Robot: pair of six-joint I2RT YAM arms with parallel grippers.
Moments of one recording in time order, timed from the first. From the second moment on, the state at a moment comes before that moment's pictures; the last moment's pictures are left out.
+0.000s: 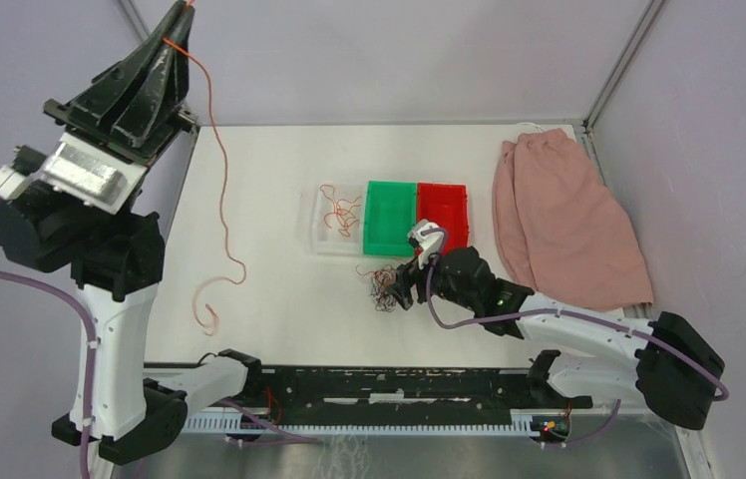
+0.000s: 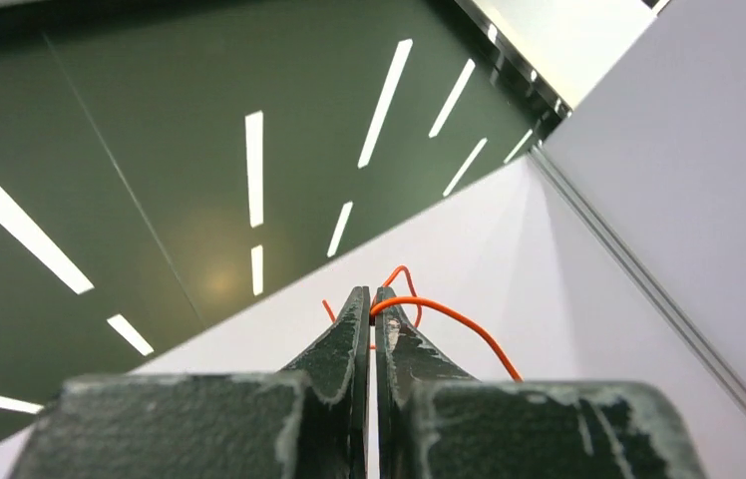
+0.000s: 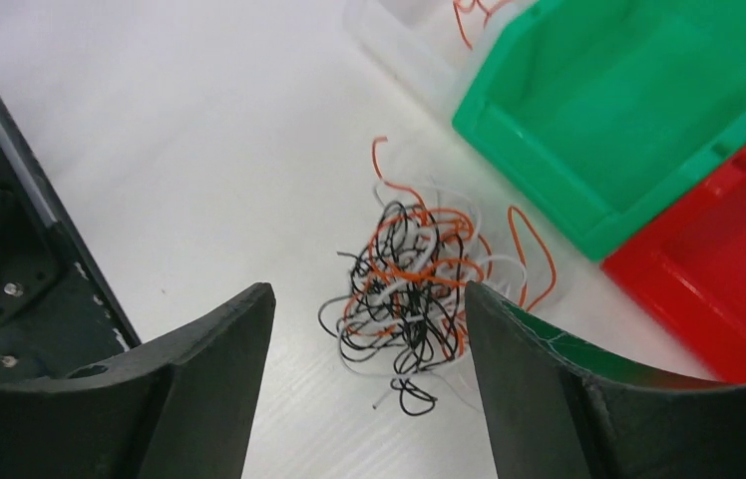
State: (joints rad) left arm -0.32 1.12 1.87 0.35 0.51 0.32; right arm 0.93 1.16 0.53 0.23 0.01 0.22
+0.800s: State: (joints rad) left arm -0.32 1.14 1.61 0.22 0.51 0.36; right arm 0.86 1.50 0.66 0.28 0.03 0.24
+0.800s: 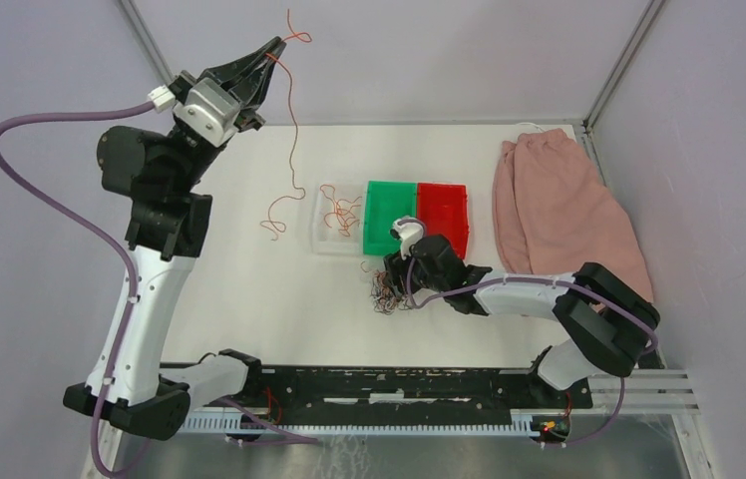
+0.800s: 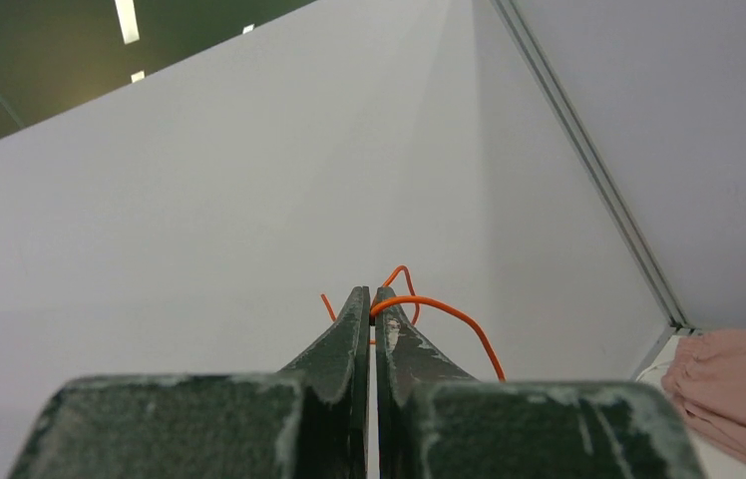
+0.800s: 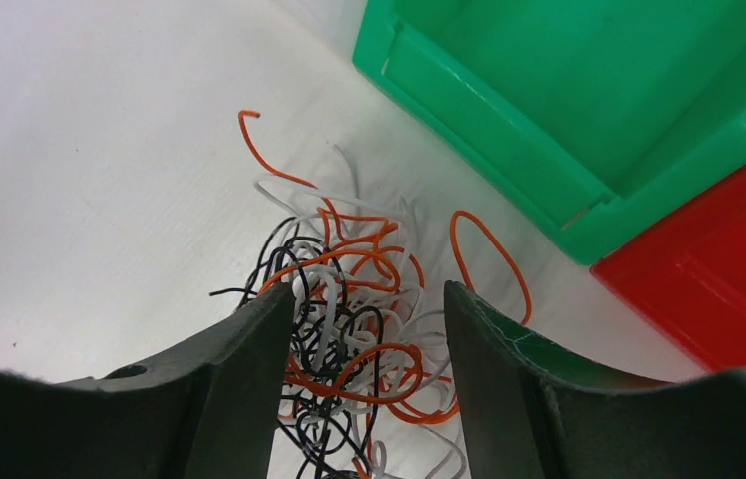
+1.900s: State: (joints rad) left arm -0.32 1.27 1.56 0.25 0.48 0.43; right arm 0.87 1.39 0.60 0.28 -0.17 0.27
